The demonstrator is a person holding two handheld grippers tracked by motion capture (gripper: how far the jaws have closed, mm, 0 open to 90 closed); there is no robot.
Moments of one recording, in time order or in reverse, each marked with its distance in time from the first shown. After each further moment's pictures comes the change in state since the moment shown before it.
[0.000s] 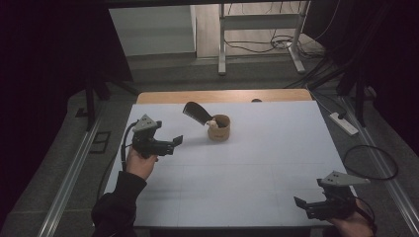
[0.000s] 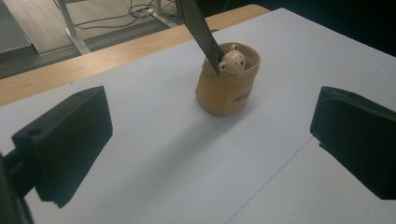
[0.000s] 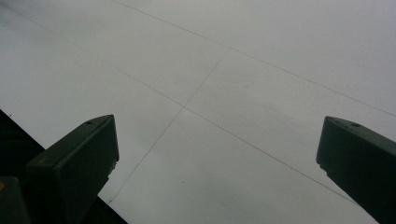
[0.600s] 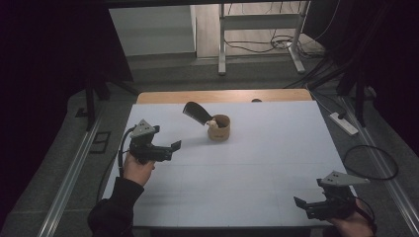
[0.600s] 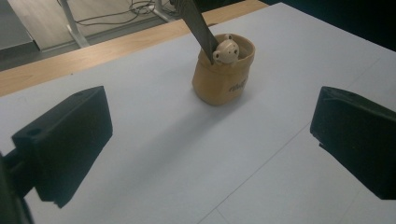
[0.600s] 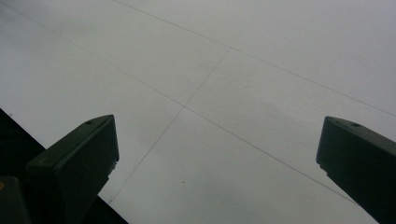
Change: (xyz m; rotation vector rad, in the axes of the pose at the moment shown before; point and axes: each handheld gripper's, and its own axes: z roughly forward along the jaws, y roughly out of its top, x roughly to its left) left arm -0.008 -0.008 -0.011 0.010 0.007 -0.001; right arm 0.000 0.000 0.000 0.002 0.001 -0.002
